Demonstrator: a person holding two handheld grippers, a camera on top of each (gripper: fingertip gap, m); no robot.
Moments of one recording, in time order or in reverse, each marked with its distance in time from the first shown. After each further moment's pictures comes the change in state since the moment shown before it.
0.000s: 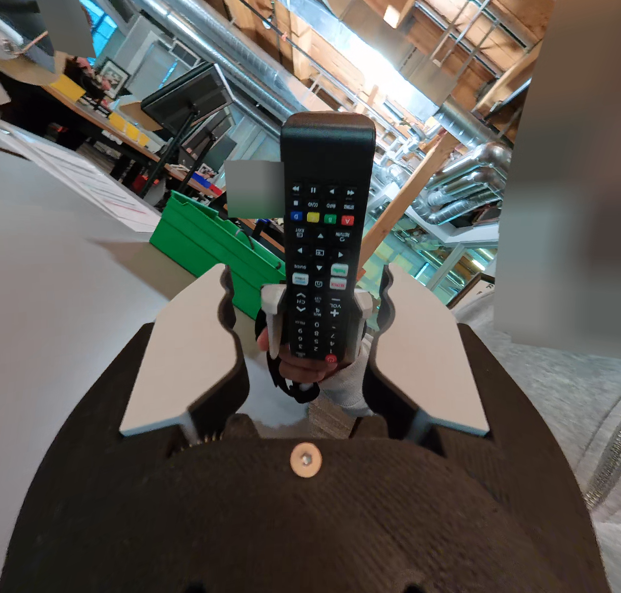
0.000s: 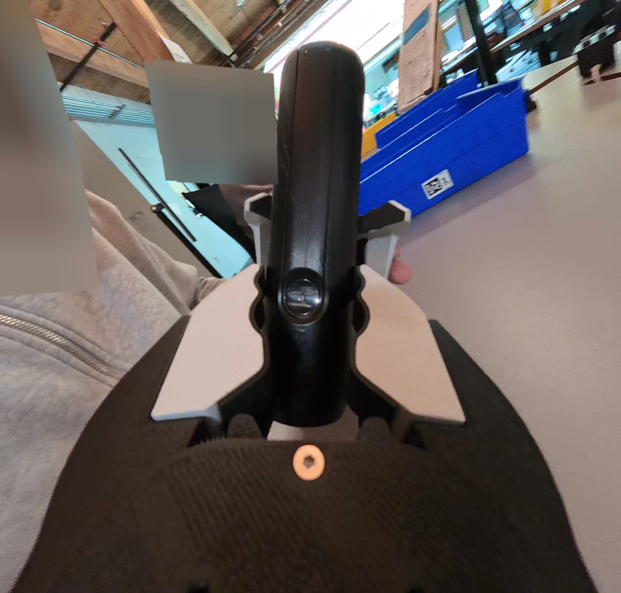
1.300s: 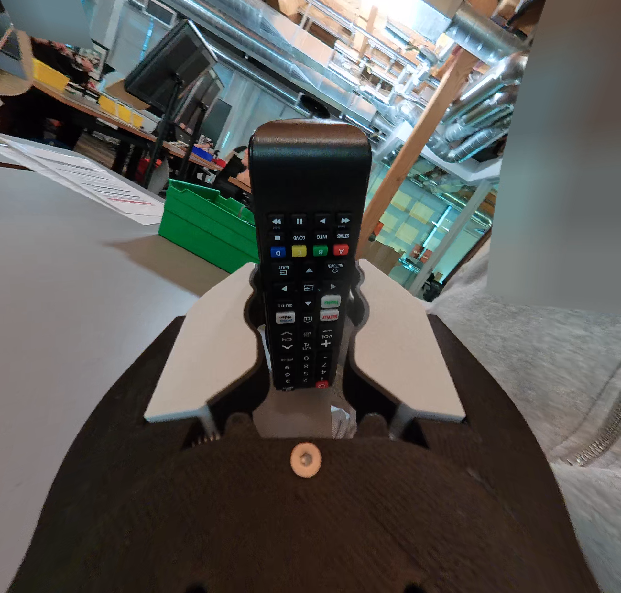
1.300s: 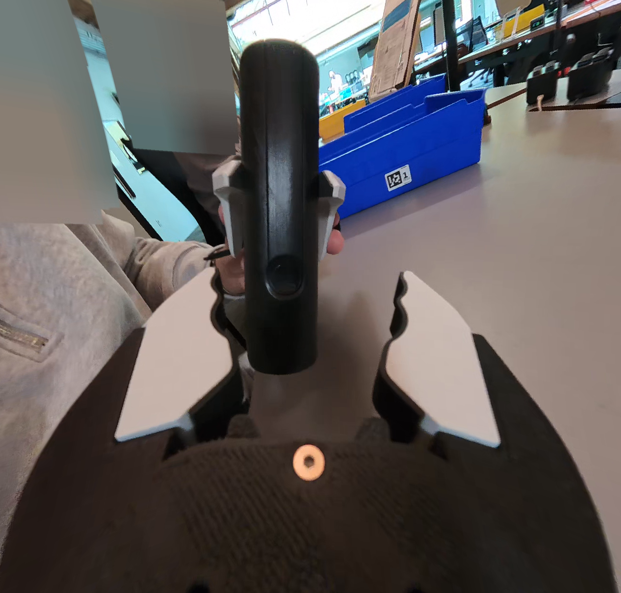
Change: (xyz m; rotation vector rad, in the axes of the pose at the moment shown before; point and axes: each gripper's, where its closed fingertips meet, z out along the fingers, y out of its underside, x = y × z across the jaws) left arm 0.009 0.006 -0.005 -0.146 0.004 0.151; right arm 0.021 0.015 -0.002 -0.066 0.090 -0.180
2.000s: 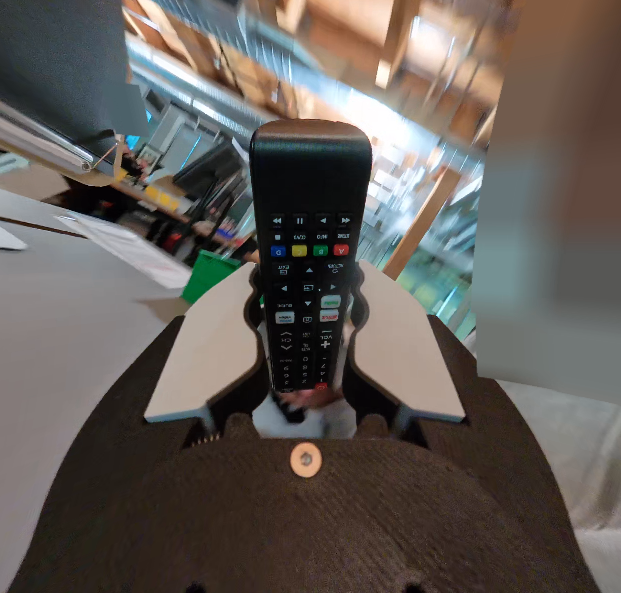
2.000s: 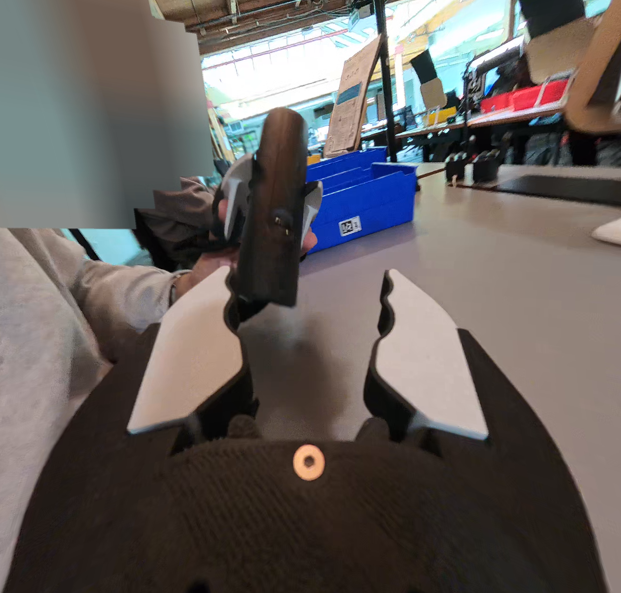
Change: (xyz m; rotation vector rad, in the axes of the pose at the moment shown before) left arm -0.009 -0.043 -0.027 0.296 -0.046 -0.044; right arm 0.009 -0.028 -0.018 0.131 0.126 -0.130
